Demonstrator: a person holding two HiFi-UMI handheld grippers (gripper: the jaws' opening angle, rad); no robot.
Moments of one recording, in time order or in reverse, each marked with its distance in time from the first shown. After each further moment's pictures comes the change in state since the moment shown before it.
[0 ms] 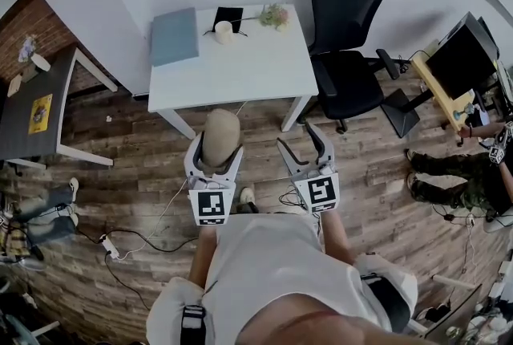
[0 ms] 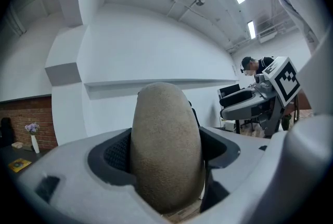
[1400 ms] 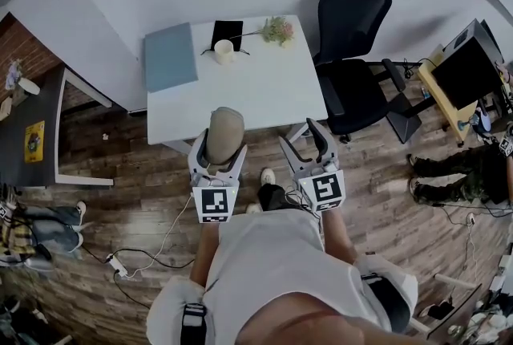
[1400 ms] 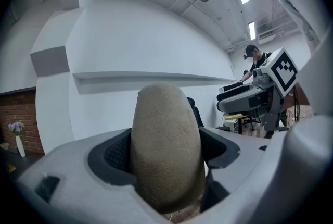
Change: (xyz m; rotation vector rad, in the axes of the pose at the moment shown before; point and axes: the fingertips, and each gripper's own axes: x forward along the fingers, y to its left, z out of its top) left arm 0.136 0.080 -0.022 -0.010 0.008 -0.060; right arm 0.143 -0.054 0.009 0.066 -0.004 -0.032
